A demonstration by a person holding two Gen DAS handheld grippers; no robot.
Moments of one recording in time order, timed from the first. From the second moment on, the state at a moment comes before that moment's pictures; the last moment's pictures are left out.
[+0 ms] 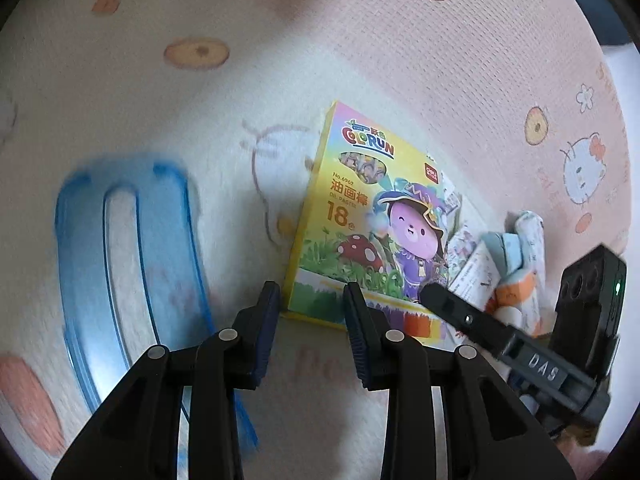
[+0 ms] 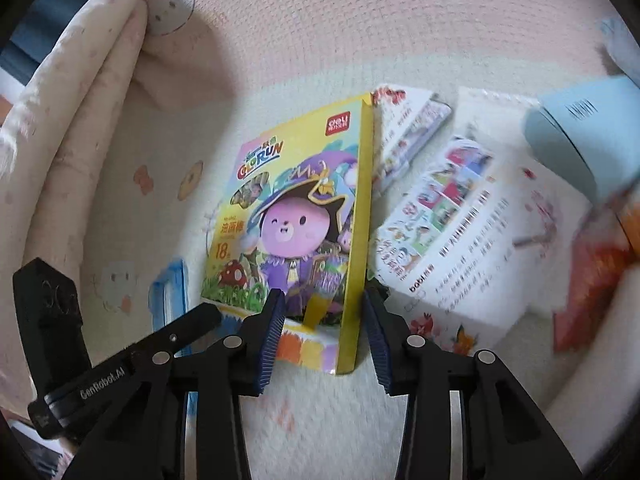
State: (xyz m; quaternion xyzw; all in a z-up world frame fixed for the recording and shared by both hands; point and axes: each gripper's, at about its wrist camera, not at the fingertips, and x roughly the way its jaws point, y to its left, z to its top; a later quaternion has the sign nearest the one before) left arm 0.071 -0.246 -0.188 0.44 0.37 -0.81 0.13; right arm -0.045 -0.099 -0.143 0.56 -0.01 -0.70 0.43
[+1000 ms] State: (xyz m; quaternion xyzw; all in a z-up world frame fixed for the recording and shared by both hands) left arm 0.078 -0.213 -0.166 0.46 0.39 -0.79 0.09; right arm -0.046 -0.027 -0.130 0.57 -0.03 -0.70 0.42
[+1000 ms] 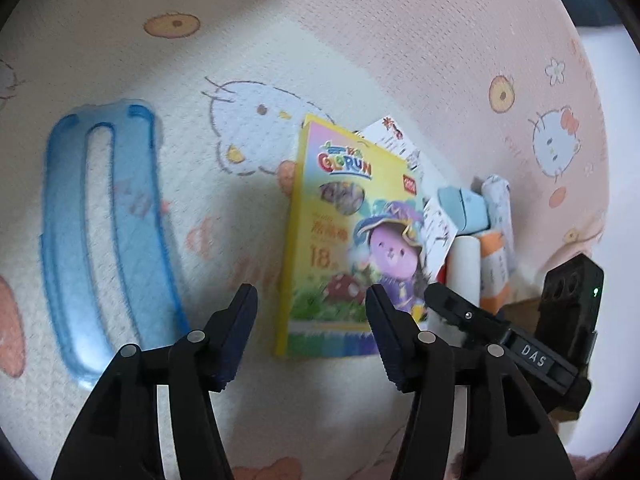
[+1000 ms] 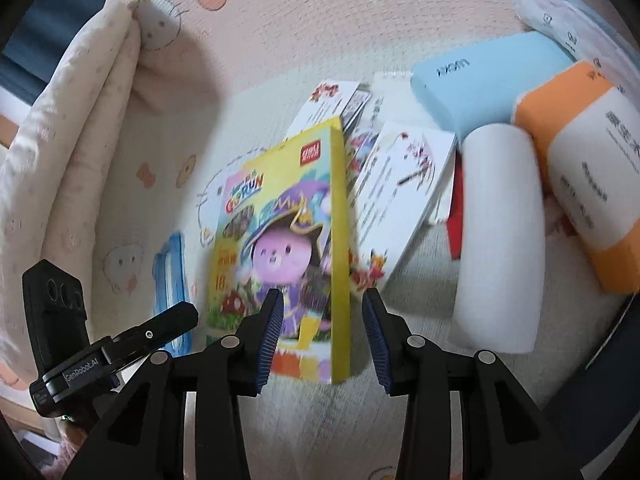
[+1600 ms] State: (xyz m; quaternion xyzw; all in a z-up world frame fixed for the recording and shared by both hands) left arm 0.050 -0.217 -0.180 0.45 0.40 -0.79 0.08; right arm -0.062 -0.055 -0.148 0.61 -0.06 -0.68 0.41
